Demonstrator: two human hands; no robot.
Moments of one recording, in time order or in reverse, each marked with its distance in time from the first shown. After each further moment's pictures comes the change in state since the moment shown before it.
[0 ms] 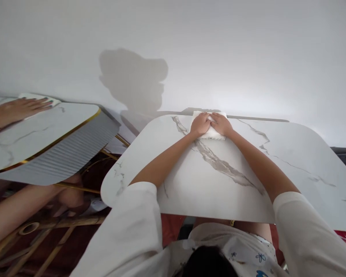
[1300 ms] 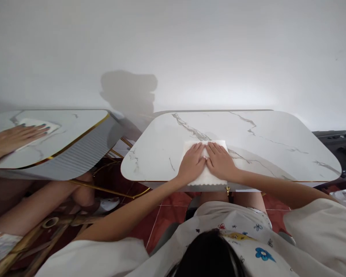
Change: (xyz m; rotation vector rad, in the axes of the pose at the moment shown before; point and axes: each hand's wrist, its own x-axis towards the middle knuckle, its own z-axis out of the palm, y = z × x) left_hand -0.234 0.083 -0.054 0.006 -0.133 0.015; right_hand -0.223 -0.134 -0.027 -0.031 0.036 0.007
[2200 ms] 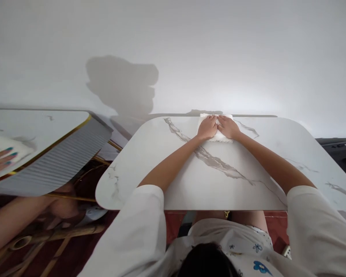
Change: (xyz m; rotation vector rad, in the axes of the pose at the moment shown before) left_hand 0.233 -0.026 0.052 0.123 0.077 0.200; right_hand 0.167 0.168 0.013 -0.090 -0.038 0.046
